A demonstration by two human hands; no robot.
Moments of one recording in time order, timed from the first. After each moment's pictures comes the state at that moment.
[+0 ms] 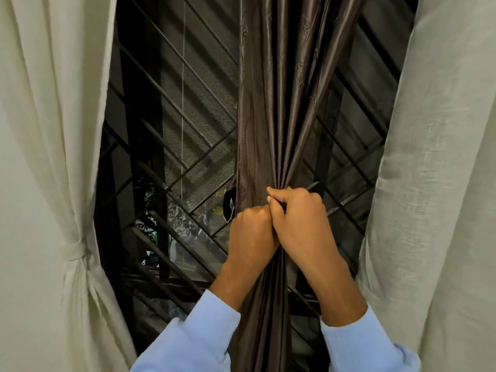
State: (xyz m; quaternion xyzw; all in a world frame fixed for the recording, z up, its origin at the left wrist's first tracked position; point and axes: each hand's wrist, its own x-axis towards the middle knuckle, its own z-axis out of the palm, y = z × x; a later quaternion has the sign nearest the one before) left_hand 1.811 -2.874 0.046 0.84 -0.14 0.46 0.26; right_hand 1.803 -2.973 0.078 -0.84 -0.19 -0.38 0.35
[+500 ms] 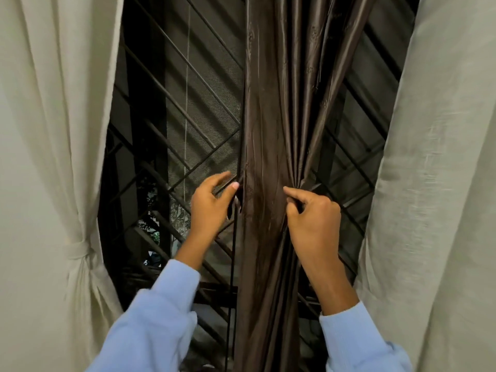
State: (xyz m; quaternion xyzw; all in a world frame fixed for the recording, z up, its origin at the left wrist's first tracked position) left_hand 1.851 -2.796 0.058 0.73 -0.06 0.42 0.53; right_hand 1.818 -2.981 0.066 -0.80 -0.13 -0.42 0.40
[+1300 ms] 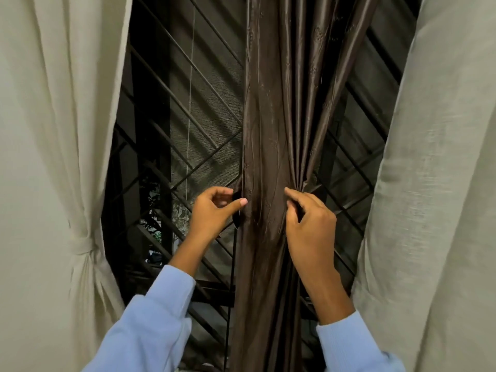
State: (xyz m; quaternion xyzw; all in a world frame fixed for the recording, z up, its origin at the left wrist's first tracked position) left_hand 1.848 -2.792 0.044 0.71 -0.04 0.34 0.62; right_hand 1.808 -2.976 0.056 -0.76 -0.17 -0.46 0.41
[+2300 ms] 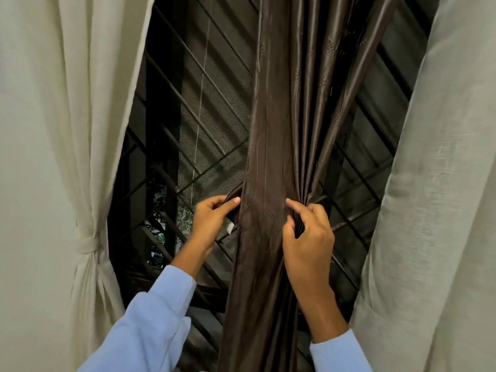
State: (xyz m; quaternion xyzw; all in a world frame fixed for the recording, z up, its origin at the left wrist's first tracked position) left_hand 1.851 -2.787 0.041 0.62 -0.02 0.28 0.74; right_hand 1.808 -2.968 0.044 -0.75 -0.18 -0.49 0.41
